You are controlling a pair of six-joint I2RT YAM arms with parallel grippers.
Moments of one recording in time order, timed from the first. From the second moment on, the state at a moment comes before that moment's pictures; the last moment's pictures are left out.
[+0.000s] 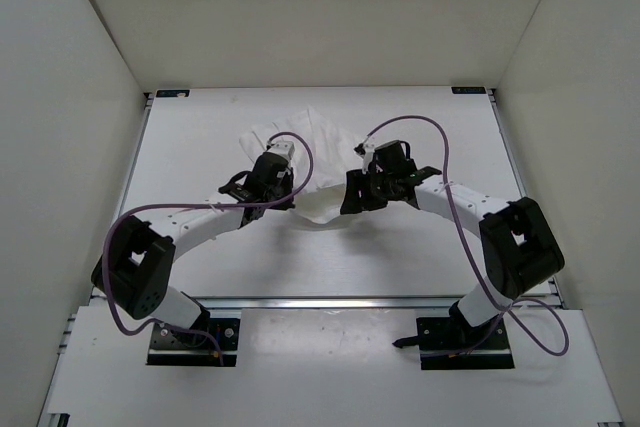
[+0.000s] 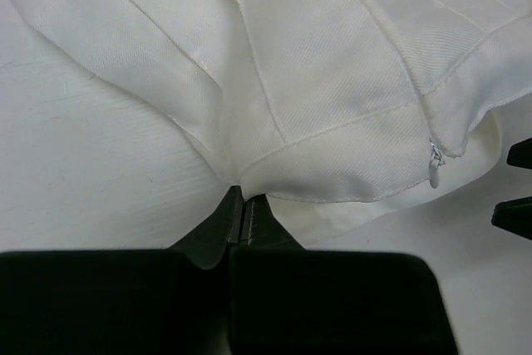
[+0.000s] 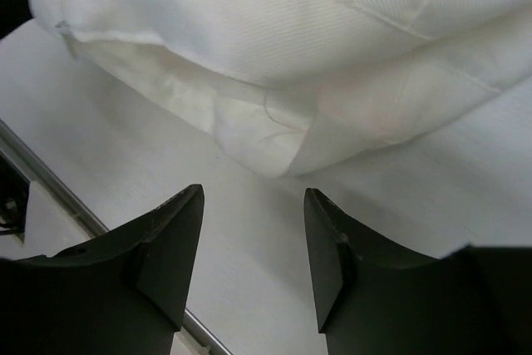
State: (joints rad) left arm -0.61 1.48 0.86 -0.13 -0.13 -0.39; right arm 0.50 1.58 0.98 -0.26 -0.44 0.29
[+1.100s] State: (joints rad) left arm -0.58 1.43 0.86 -0.14 -0.08 -0.43; right arm 0.58 1.78 1.09 -0.27 0.02 0.21
